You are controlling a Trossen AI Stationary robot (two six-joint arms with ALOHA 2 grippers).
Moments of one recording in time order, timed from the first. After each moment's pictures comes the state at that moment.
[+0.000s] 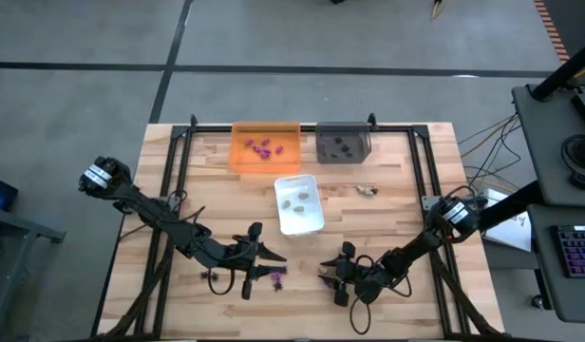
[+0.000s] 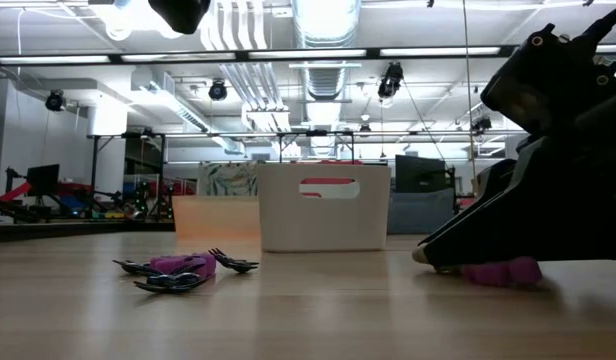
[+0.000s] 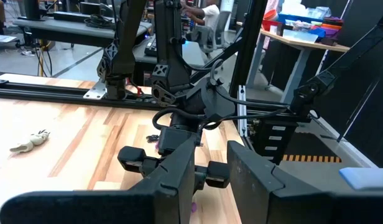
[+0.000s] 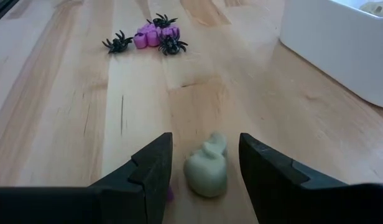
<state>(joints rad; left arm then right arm) -0.58 1.46 0.75 0.60 -0.46 -0.23 0.68 2.04 0.72 0.65 0.73 0.55</state>
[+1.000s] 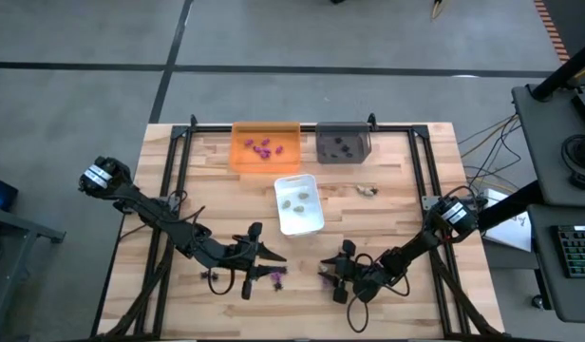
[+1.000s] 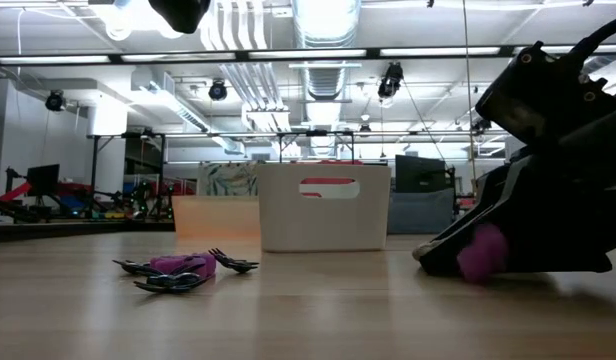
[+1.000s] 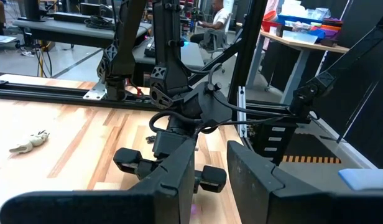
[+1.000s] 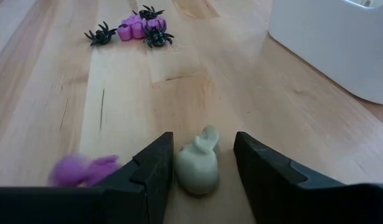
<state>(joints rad) -0.58 1.46 0.75 0.60 -0.46 -0.23 0.67 2.04 0.71 0.64 0.74 0.56</state>
